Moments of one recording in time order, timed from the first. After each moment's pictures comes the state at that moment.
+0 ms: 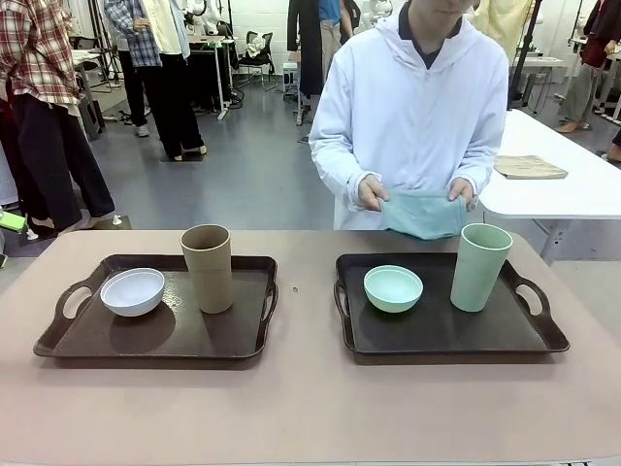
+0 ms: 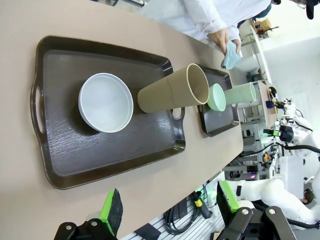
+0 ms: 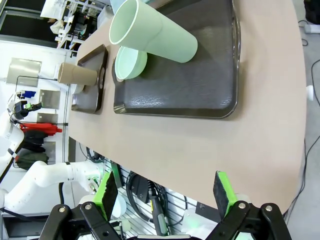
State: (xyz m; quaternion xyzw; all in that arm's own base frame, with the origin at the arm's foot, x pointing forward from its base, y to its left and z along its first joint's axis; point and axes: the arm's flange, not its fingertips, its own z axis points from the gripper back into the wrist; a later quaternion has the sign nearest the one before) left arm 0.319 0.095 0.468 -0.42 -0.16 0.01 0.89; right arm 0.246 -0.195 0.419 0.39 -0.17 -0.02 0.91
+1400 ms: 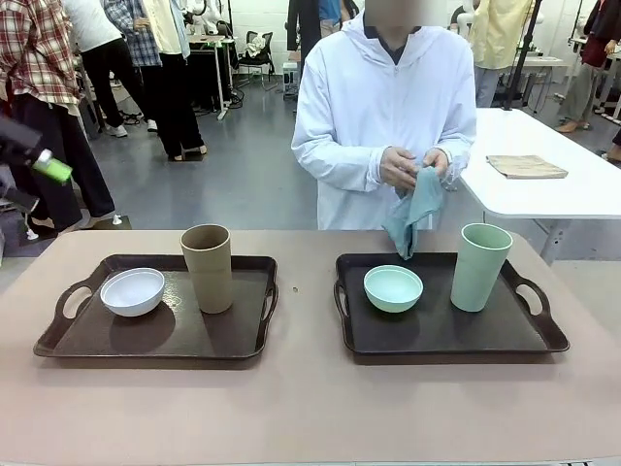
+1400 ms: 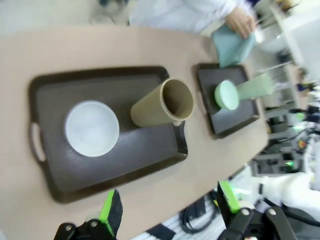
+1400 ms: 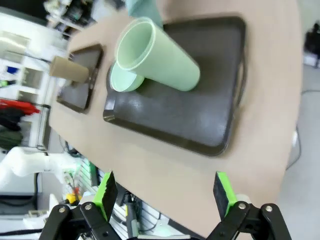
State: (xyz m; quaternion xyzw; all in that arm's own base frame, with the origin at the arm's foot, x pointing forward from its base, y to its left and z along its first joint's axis) left arm 0.356 -0.002 0.575 -0.31 -0.17 -0.06 0.93; right arm 0.309 -0.183 0.454 0.34 -0.19 0.08 0.92
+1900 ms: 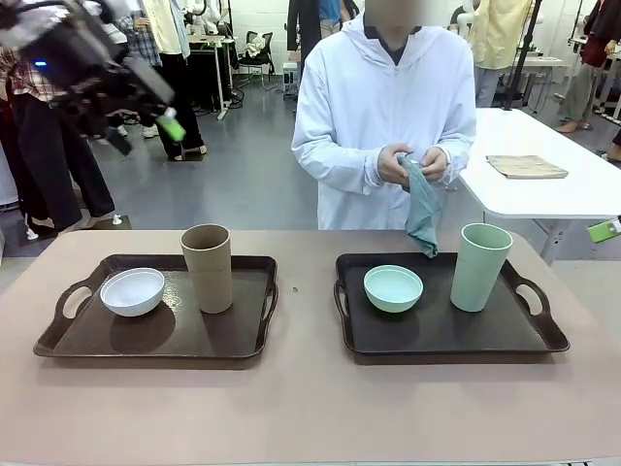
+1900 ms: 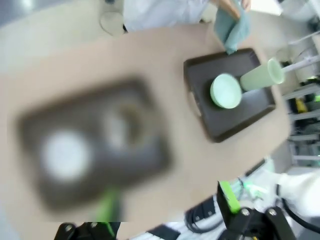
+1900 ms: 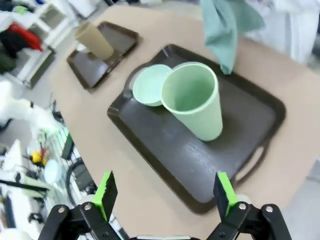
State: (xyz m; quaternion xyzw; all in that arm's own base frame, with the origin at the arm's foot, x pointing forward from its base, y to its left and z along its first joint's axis) left arm 0.388 -0.180 0.637 -0.19 -0.15 -0.12 0.96; right arm 0.365 -0.144 0.479 0.31 -0.26 0.31 0.86
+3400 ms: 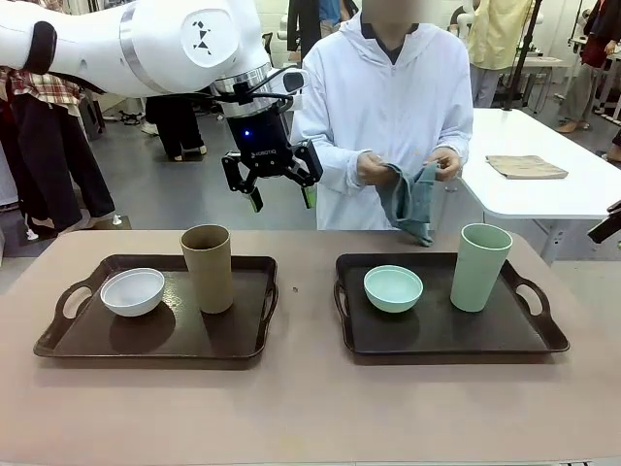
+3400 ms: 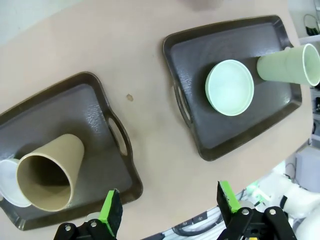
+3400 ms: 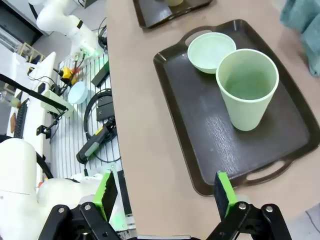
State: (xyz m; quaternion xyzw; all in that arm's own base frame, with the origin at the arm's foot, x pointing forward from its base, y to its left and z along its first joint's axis) left arm 0.465 -0.359 0.537 -0.12 -0.04 -0.14 0.98; right arm 0.397 -0.157 0.481 0.34 -0.16 0.51 0.77
